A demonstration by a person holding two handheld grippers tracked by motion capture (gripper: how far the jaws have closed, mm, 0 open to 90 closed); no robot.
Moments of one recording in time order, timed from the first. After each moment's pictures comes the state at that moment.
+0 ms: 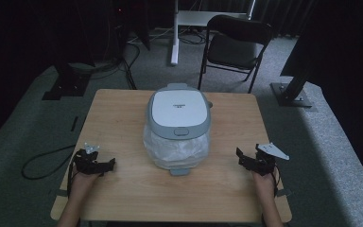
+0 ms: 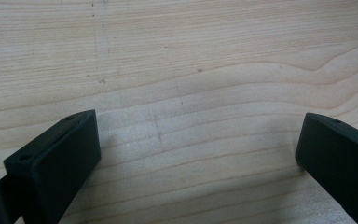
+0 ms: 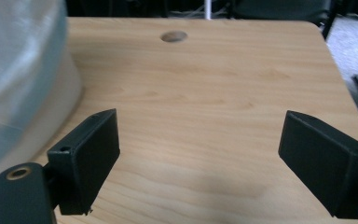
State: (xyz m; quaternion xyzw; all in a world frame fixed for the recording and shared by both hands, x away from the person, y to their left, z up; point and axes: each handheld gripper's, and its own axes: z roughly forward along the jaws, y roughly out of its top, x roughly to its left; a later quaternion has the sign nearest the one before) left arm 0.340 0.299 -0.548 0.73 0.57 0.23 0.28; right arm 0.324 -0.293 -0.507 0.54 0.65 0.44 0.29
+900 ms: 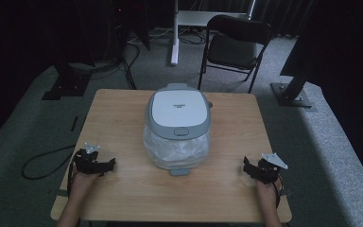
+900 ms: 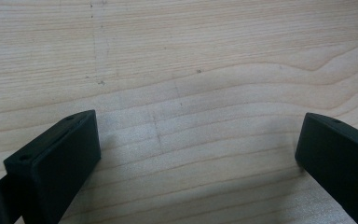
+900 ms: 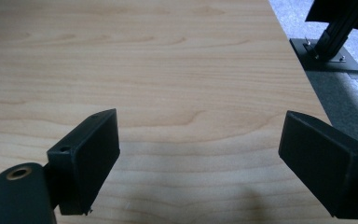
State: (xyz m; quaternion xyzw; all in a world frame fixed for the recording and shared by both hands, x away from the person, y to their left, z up) left arm 0.340 0.299 -0.548 0.73 0.57 0.23 0.28; right arm 0.314 -0.309 -0.548 0.61 0.63 0.35 0.33
